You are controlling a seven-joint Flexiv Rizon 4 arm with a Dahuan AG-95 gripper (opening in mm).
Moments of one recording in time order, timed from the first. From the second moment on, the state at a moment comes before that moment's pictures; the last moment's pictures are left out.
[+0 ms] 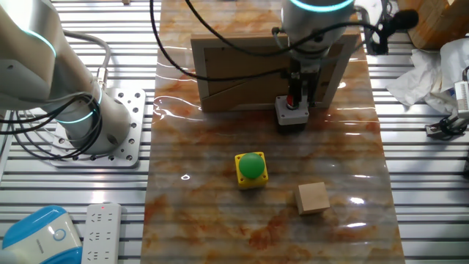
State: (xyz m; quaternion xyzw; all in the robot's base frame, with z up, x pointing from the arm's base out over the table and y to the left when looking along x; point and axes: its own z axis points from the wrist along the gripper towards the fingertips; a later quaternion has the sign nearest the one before) arm 0.492 -0.025 0.174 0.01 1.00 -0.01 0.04
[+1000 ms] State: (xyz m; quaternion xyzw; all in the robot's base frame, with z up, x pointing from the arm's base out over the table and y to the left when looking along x) arm 0.487 -0.092 0.158 -0.05 1.00 0.00 0.04
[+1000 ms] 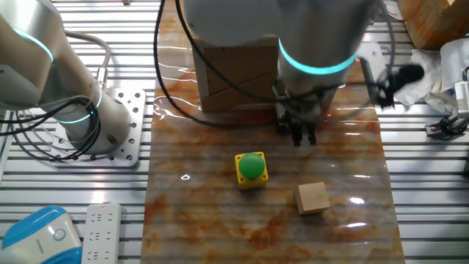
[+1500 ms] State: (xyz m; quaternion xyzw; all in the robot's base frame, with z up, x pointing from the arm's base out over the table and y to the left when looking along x) arm 0.487 -0.126 0.151 -0.08 1.00 0.00 0.03
